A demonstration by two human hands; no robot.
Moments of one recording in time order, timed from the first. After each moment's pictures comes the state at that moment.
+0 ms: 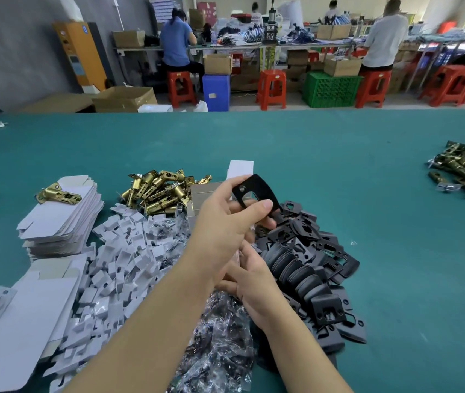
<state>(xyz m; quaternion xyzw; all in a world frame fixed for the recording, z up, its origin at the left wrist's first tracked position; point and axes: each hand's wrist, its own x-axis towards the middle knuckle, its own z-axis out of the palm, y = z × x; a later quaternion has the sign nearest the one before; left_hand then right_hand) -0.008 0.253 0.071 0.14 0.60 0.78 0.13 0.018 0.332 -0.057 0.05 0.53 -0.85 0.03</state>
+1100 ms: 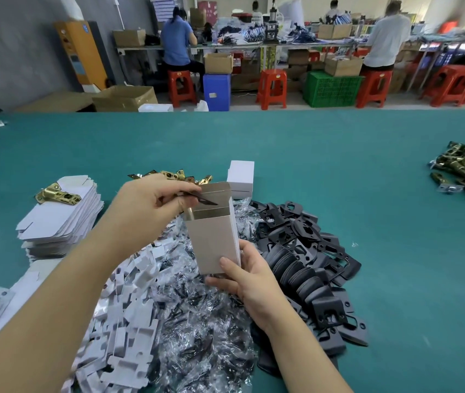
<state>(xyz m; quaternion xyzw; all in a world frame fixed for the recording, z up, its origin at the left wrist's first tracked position) -0.063 0.148 0.087 0.29 0.88 0.36 -0.11 0.018 0.332 -0.054 0.03 0.49 -0.87 0.02</state>
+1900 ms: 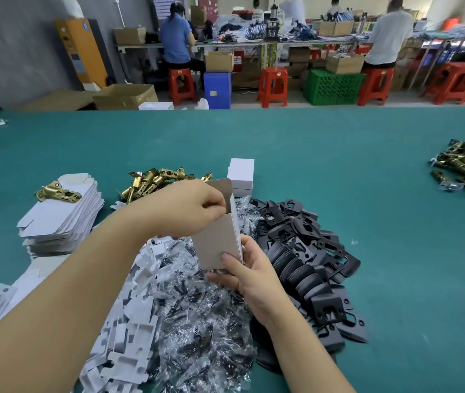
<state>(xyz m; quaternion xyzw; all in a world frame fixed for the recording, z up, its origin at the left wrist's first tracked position) -0.071 0.198 0.108 0.33 0.93 0.14 0.12 0.020 0.334 -0.050 0.03 0.49 -0.87 0.02</state>
